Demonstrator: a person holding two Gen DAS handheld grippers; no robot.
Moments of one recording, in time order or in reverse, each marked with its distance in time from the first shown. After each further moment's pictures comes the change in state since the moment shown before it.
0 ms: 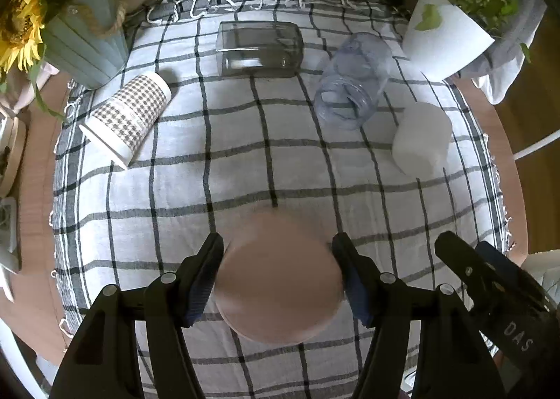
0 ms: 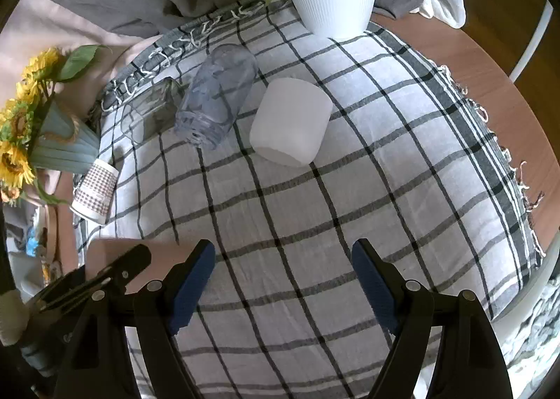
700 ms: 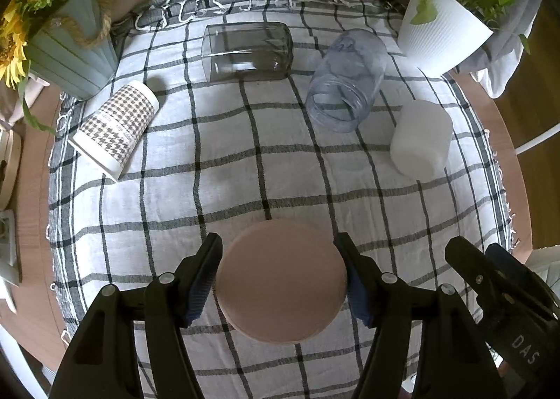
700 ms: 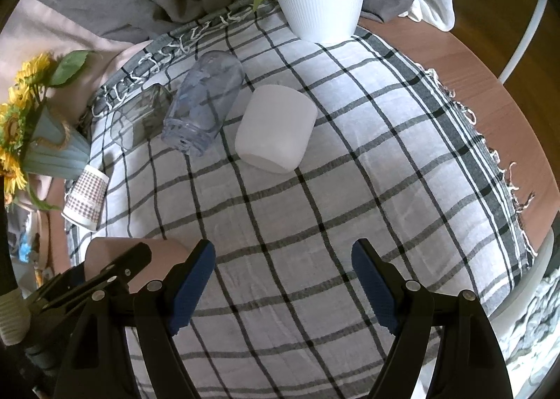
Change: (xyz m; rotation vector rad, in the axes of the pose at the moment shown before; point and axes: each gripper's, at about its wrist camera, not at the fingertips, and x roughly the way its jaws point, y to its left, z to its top) left arm 0.012 -0.008 0.010 0.027 -0.007 0.010; right arm -0.001 -0.006 0.002 0.008 -0.019 -0.034
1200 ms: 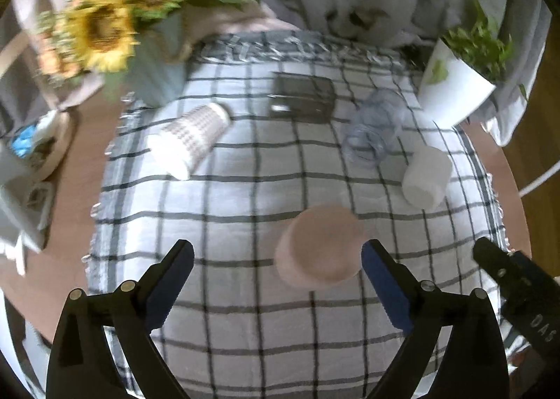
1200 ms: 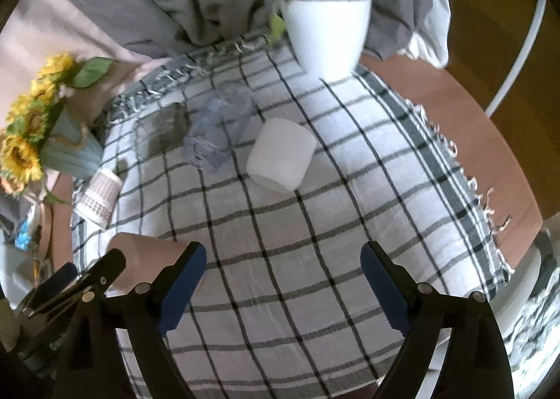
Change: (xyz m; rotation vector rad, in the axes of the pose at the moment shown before) left arm -0.066 0.029 -0.041 -0.139 -0.213 0.093; right arm -0.049 0.010 -0.008 -0.083 -0.119 -0.019
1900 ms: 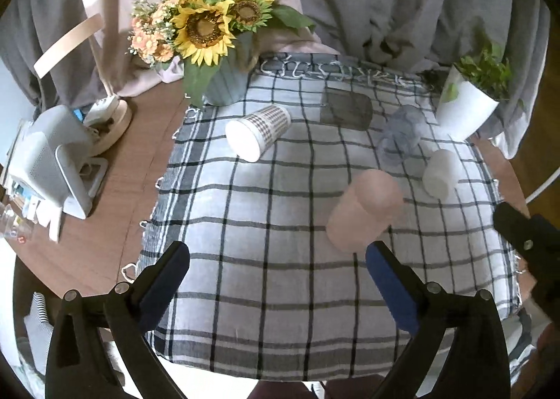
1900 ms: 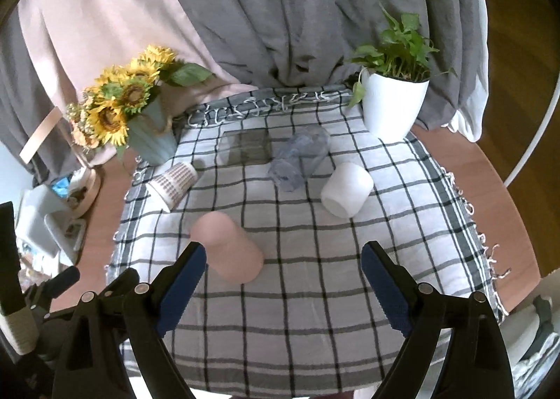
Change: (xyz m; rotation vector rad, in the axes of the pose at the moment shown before) left arm -0.066 0.046 -0.054 -0.059 -0.091 0.070; right arm -0.072 0.050 -0.040 -0.213 -0.186 0.125
